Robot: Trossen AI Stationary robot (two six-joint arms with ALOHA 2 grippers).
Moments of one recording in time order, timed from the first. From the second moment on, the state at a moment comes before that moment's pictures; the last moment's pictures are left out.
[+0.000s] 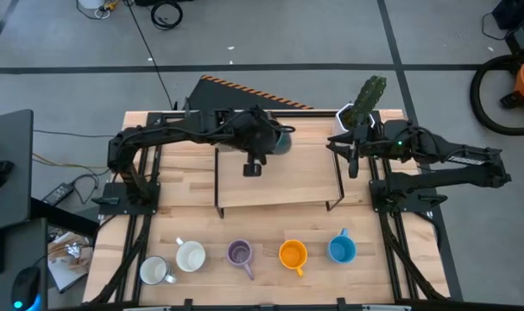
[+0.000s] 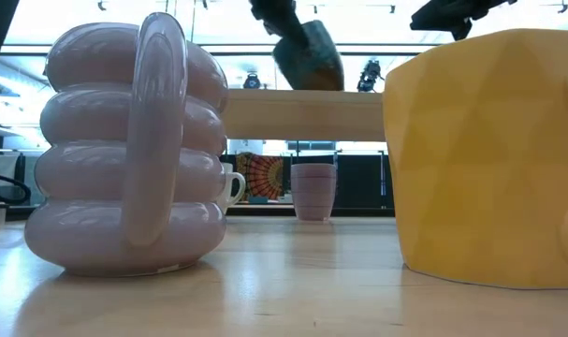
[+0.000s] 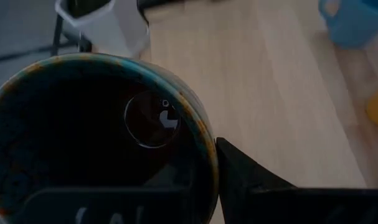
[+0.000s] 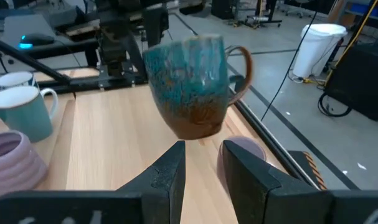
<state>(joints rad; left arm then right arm) 0.15 1.79 1.88 -0.89 -0.04 0.32 -0.13 0.66 0.82 -0.45 0.16 0.01</state>
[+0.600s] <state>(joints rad) 0.12 1.93 2.09 -0.84 0.09 0.35 -0.13 0.62 0.82 -0.43 0.16 0.00</state>
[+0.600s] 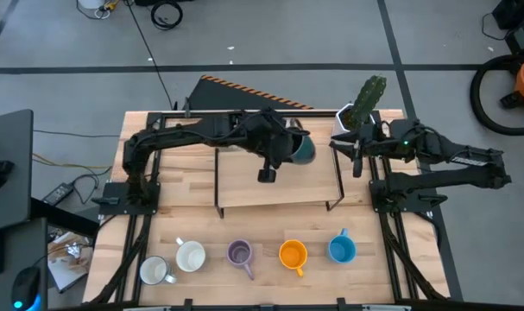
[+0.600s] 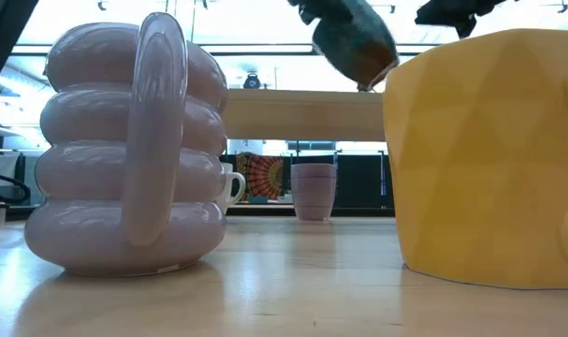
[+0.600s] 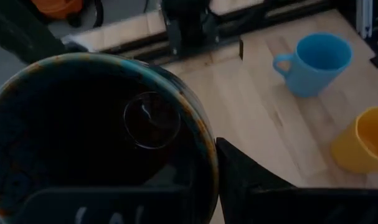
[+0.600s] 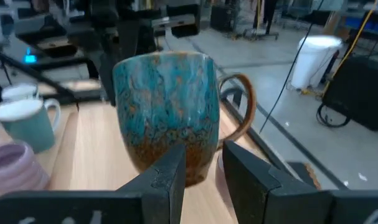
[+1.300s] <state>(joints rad) 0.12 2.06 2.33 -1.44 0.08 0.27 -0.13 0.60 0.82 -0.46 0.13 0.03</state>
